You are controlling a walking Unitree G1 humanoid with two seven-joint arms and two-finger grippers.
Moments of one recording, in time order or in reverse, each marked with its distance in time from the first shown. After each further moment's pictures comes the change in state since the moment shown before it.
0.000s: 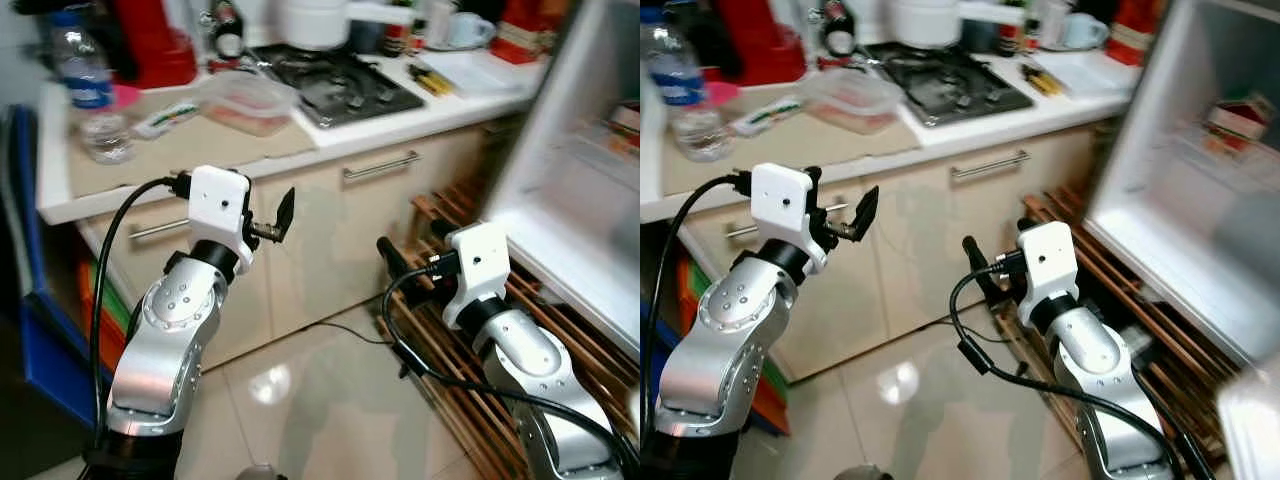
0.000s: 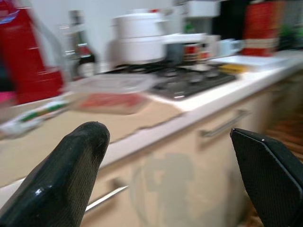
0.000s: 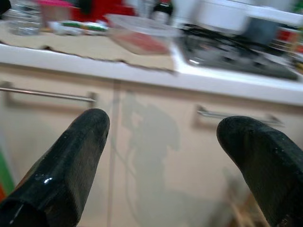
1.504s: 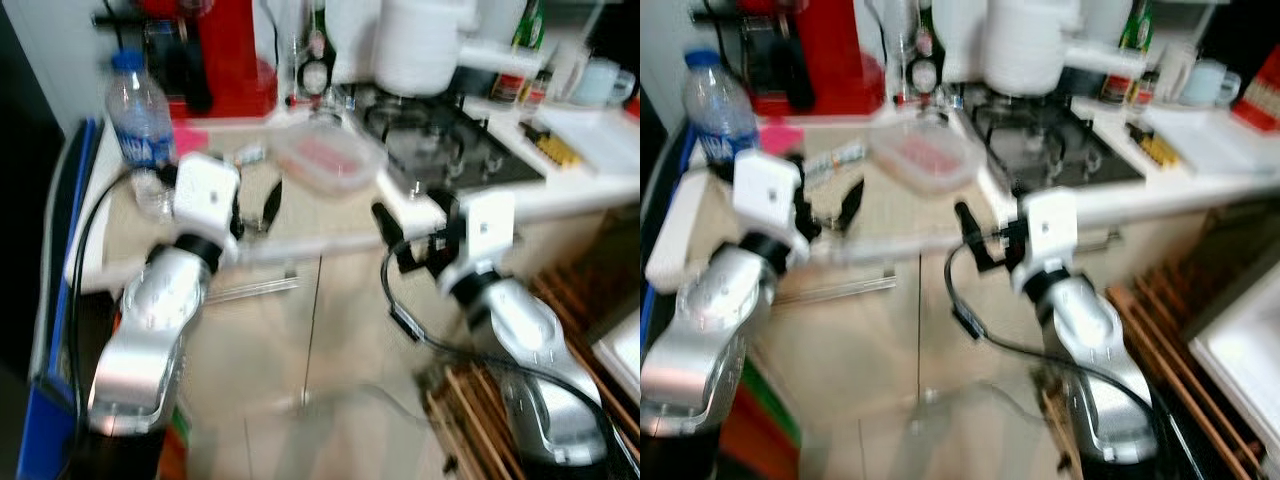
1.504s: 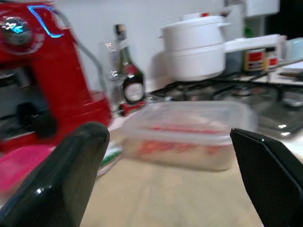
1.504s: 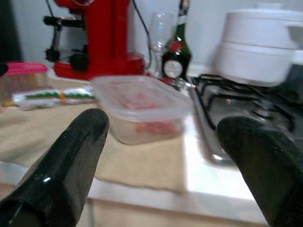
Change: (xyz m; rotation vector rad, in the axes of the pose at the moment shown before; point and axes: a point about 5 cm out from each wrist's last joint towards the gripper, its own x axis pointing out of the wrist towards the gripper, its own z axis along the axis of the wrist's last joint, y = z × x) left arm 0.001 0.000 0.010 0.066 -0.044 -0.022; right arm 0.015 -0.007 0.022 0.067 -0.117 -0.029
